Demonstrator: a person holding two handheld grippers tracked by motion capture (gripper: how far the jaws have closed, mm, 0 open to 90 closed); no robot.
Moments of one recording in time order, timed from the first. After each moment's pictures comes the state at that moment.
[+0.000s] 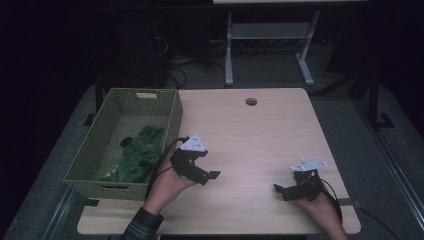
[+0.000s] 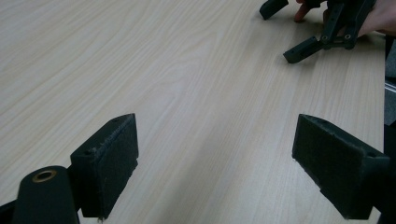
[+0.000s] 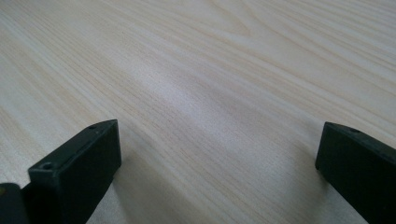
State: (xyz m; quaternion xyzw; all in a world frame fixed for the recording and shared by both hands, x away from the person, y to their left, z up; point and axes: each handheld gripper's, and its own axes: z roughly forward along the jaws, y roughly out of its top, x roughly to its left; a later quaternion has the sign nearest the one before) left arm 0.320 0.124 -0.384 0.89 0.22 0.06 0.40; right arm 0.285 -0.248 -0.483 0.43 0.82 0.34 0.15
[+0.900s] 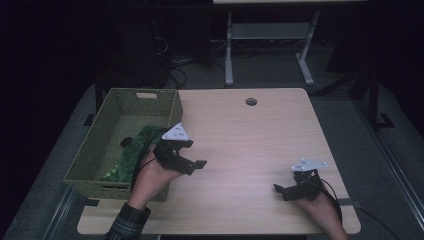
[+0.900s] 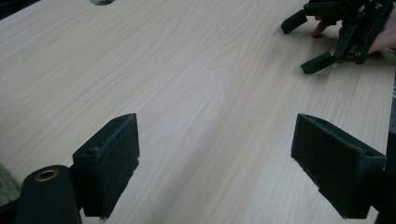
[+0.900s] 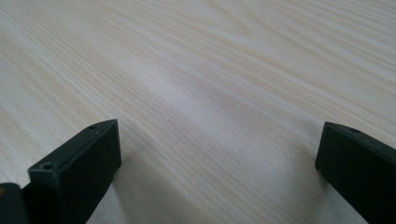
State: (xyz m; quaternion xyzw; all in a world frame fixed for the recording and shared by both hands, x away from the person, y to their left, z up) left arm 0.323 0.160 -0.351 0.87 0.25 0.09 0.41; right arm 0.285 -0.248 -0.483 0.43 0.82 0.34 0.15
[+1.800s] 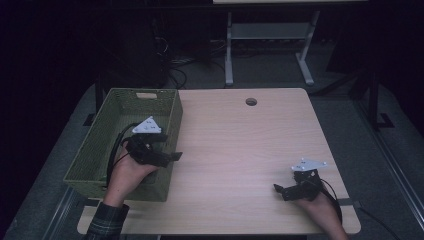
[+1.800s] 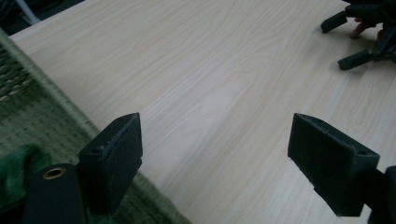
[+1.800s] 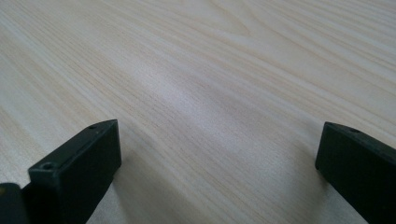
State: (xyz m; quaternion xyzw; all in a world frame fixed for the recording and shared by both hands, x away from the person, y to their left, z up) left arm 0.326 0.222 -0.336 0.86 0.31 0.12 0.40; right arm 0.285 -0.248 -0.483 0.43 0.82 0.34 0.16
